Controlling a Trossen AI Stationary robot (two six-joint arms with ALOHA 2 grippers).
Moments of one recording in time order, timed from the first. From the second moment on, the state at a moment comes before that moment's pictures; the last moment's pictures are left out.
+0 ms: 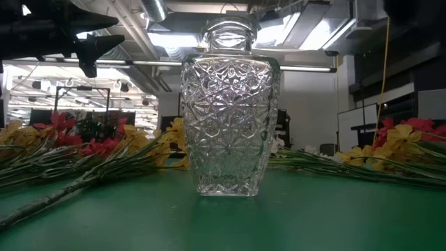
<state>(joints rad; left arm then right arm) -0.01 0.18 0.01 0.42 -0.22 -0.31 0.64 1.14 0.91 -0.76 0.19 1.71</state>
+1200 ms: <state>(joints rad) -0.01 0.18 0.01 0.40 -0.19 -0.31 0.80 1.57 0.91 -0.76 0.17 2.18</state>
